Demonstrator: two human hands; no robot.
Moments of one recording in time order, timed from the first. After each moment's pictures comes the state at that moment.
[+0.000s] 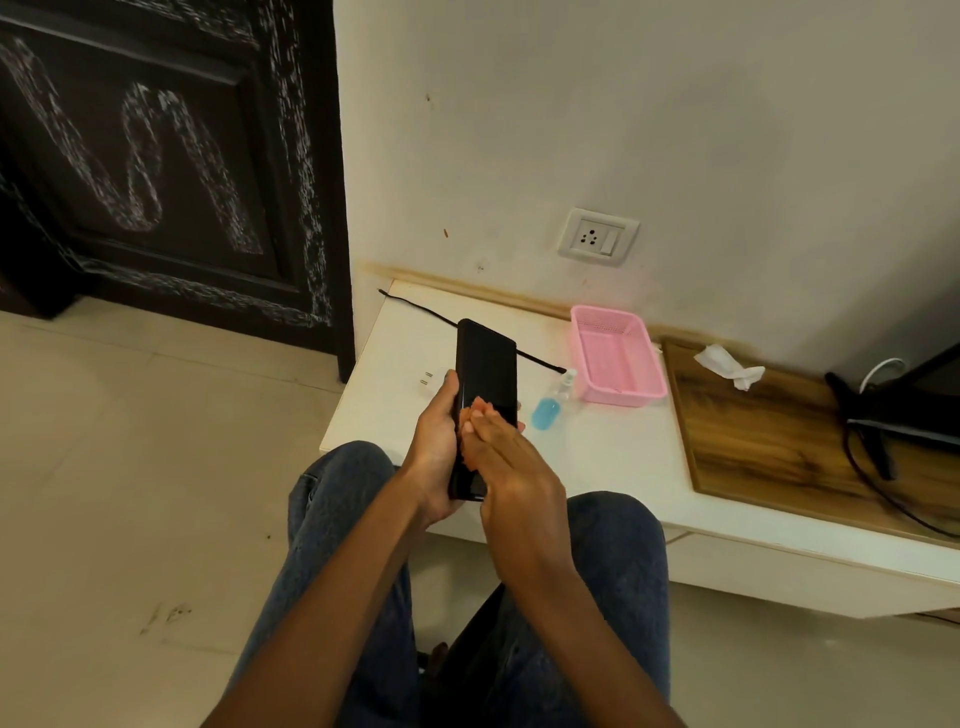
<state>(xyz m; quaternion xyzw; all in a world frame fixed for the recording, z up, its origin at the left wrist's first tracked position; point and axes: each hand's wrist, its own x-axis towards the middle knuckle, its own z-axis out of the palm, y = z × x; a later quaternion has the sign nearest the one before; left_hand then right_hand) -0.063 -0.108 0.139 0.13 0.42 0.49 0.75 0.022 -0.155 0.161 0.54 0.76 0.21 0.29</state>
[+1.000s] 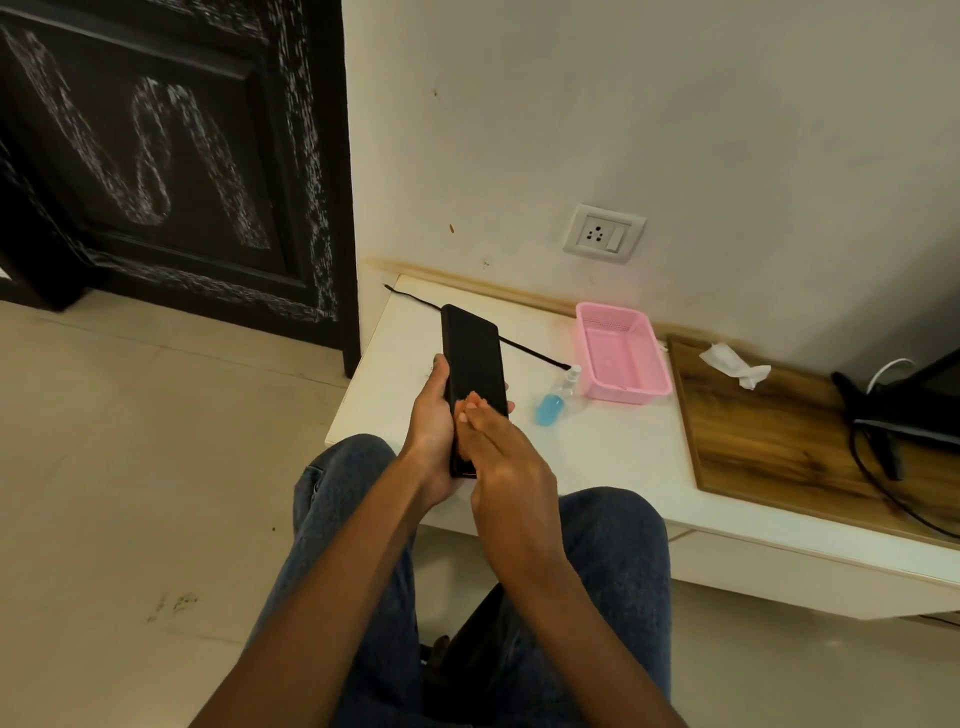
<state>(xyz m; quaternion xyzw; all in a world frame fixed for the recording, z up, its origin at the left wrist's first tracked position) -0.067 -0.105 0.150 0.10 0.45 0.52 0.72 0.012 -0.154 0.161 0.50 0.85 0.02 -0.12</state>
